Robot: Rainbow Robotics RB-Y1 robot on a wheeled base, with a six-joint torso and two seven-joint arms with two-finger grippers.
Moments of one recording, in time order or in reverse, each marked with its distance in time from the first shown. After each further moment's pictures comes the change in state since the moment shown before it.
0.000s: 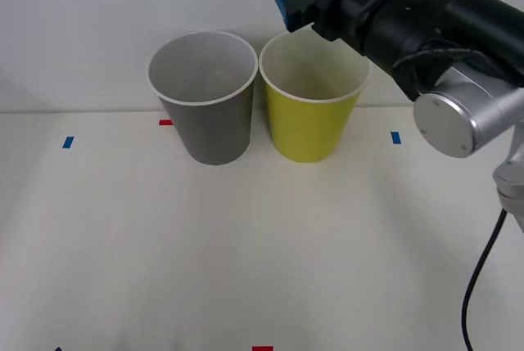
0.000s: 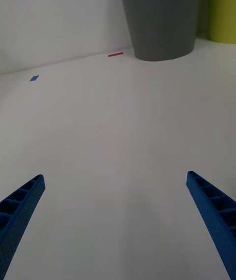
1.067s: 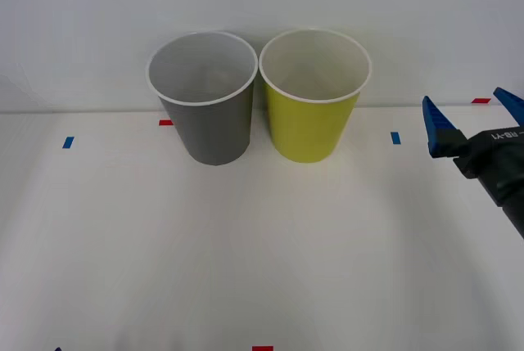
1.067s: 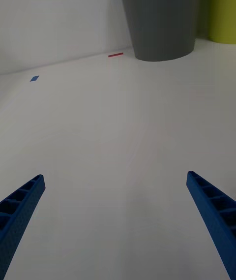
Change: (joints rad) right arm 0.848 0.075 -0.285 -0.296 0.093 -0.250 -0.057; left arm 0.000 0.000 0.000 0.000 0.000 0.000 0.000
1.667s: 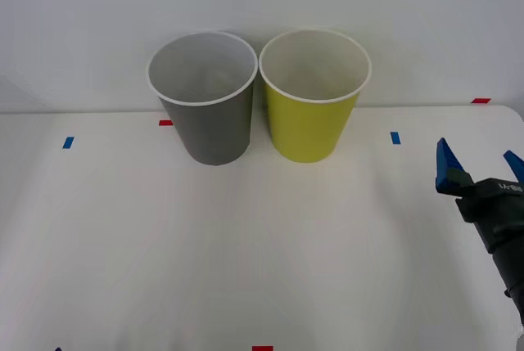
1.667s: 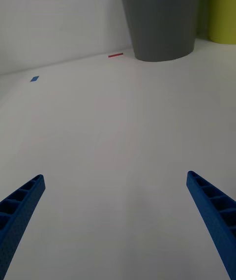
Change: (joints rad) right arm 0.177 0.297 -0.001 0.000 0.034 -0.053 0.028; left arm 0.000 0.000 0.000 0.000 0.000 0.000 0.000
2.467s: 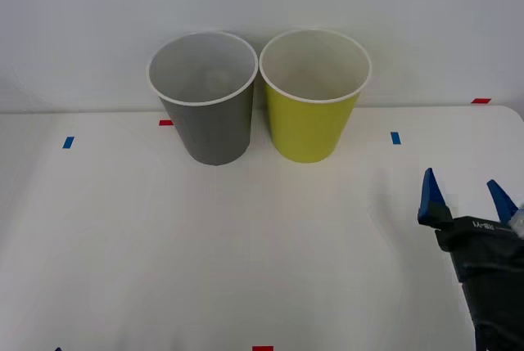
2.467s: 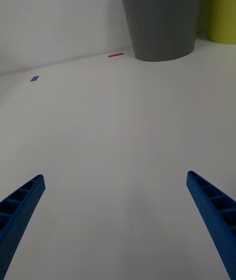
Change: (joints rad) right arm 0.059 -0.019 0.127 0.299 0.051 -0.453 0.025; left arm 0.000 0.000 0.000 0.000 0.000 0.000 0.000
